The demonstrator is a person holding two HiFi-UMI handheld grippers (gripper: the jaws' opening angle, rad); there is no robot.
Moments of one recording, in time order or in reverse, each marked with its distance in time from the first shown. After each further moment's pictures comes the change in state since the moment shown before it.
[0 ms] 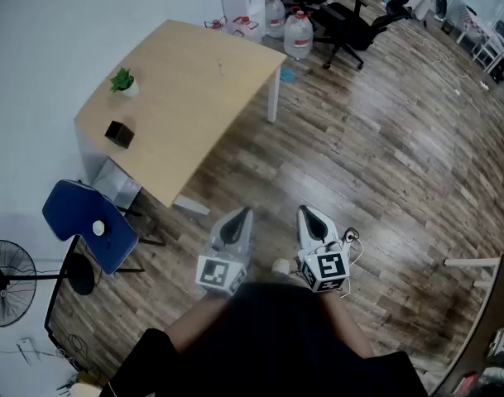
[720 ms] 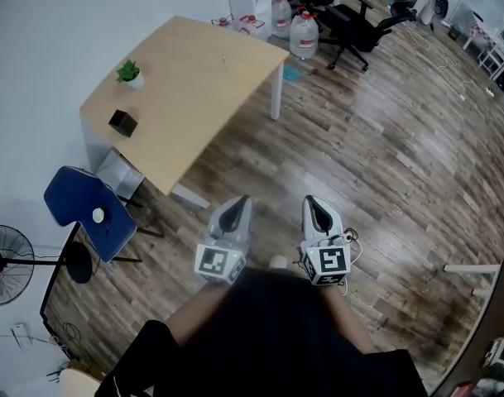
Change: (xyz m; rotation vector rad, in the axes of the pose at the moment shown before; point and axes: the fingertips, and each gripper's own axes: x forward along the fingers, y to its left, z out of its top) left arm -0.006 -0.034 -0.002 0.041 -0.034 0.042; right arm -0.040 -0.025 0.002 -0.063 -0.076 -0.030
